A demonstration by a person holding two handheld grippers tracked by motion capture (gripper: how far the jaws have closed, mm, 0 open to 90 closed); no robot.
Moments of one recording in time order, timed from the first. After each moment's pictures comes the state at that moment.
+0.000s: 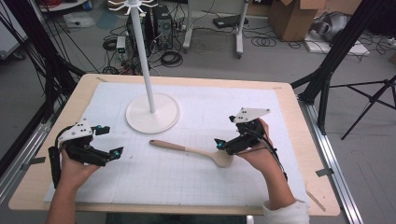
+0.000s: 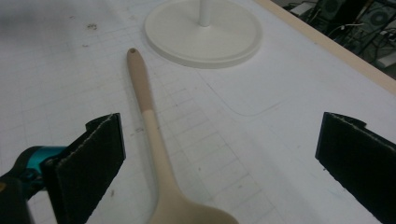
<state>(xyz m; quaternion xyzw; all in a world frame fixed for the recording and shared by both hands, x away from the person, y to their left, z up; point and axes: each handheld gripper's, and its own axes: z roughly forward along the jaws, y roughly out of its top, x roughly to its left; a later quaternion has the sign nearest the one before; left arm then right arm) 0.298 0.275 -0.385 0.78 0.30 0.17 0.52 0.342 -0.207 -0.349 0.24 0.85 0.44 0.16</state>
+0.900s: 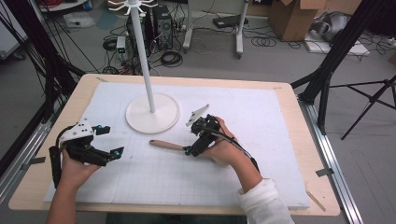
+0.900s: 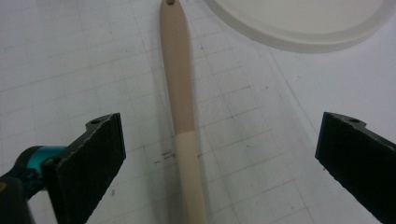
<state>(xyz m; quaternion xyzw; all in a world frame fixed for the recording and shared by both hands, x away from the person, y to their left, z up) 0.299 0.275 -0.385 0.79 0.30 0.17 0.51 0.377 -0.099 -0.388 0.17 0.93 0.31 0.08</state>
